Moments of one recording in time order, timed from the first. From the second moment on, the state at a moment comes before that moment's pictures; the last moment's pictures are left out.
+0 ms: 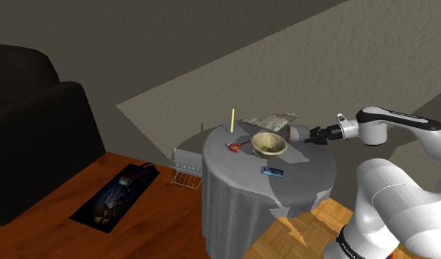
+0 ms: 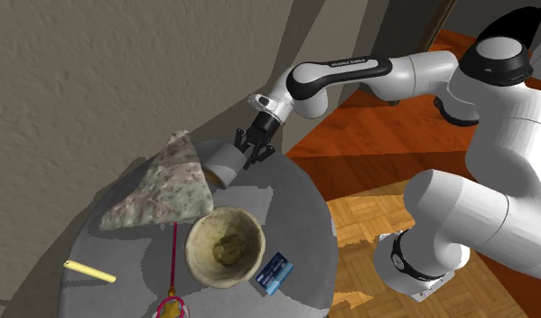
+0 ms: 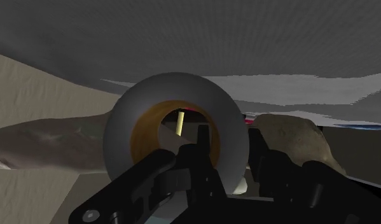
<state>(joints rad) 0.69 -1.30 -1.77 -2.19 -0.20 2.21 -1.74</state>
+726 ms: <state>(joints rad) 0.65 -1.26 -1.66 -2.19 -0.15 2.17 -1.68</state>
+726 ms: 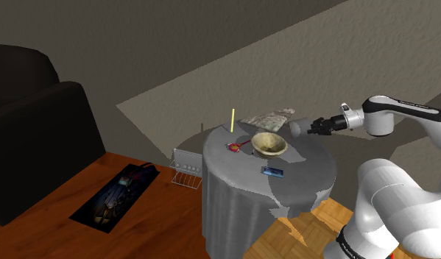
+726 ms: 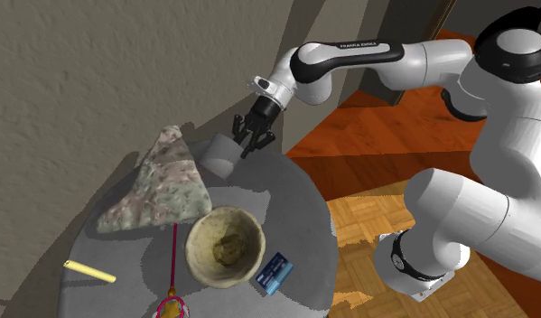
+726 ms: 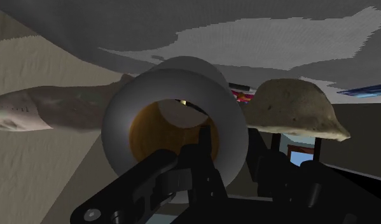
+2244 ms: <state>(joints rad) 0.57 -1.20 -1.44 -2.23 -0.06 2.12 -1.54</state>
